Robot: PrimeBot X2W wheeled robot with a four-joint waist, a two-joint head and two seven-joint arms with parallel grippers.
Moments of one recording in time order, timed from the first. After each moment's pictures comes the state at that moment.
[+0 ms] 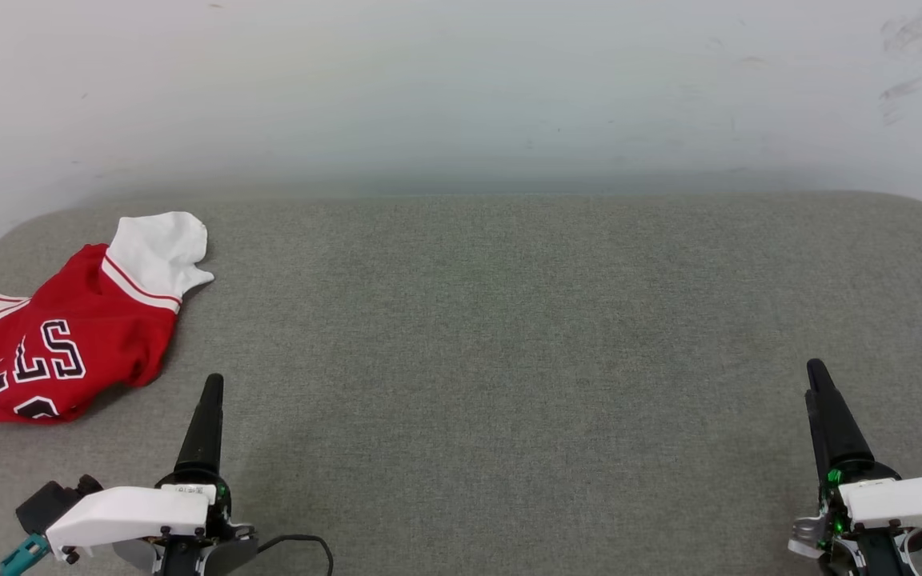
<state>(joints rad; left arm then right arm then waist) -0.06 0.05 0.11 0.20 -1.37 -0.10 0.03 -0.06 -0.05 -0.11 0.20 1.34 0.13 0.03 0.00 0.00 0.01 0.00</state>
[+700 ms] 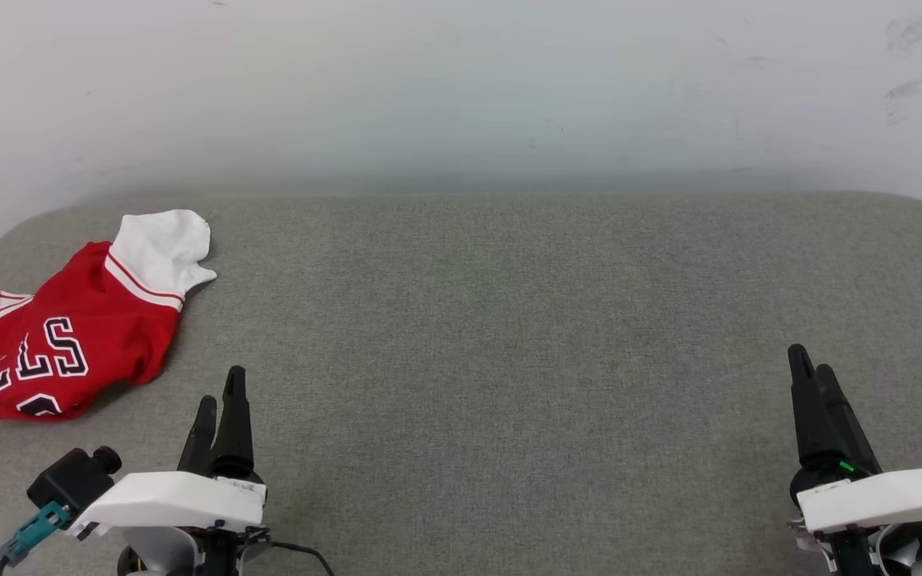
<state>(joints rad) -0.05 0.05 0.05 0.11 -0.94 0.00 -0.05 -0.03 -0.05 -0.07 0.08 0.88 0.13 -0.05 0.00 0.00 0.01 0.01</state>
